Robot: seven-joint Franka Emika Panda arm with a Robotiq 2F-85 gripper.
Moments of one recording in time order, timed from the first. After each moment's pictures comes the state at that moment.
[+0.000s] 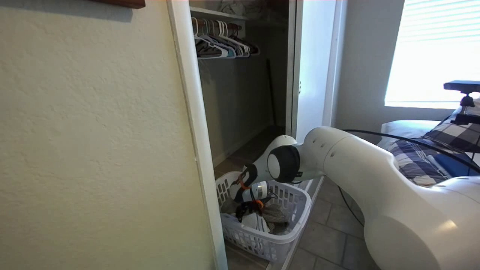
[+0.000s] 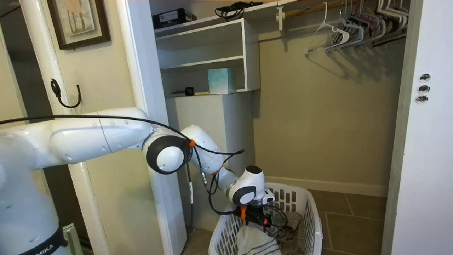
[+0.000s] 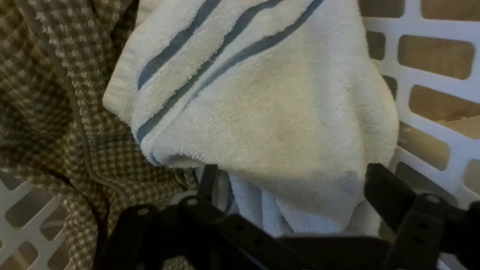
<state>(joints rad) -0.26 1.47 0.11 -1.08 0.01 2.66 -0.52</state>
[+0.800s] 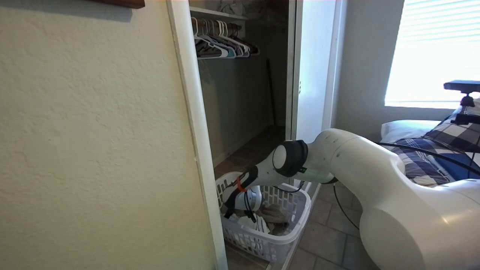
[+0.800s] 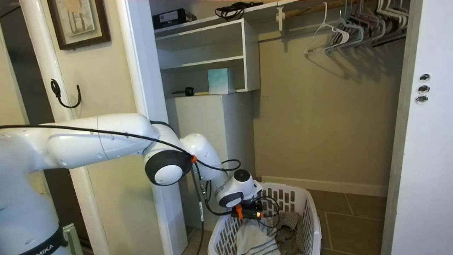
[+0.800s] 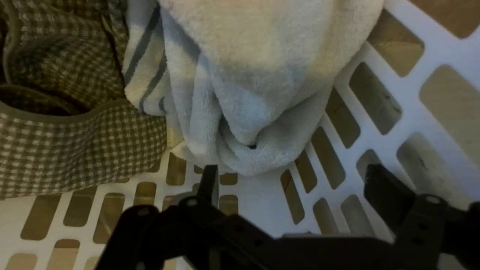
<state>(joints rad) -0.38 1.52 0.41 -1.18 0.00 2.99 -0.96</state>
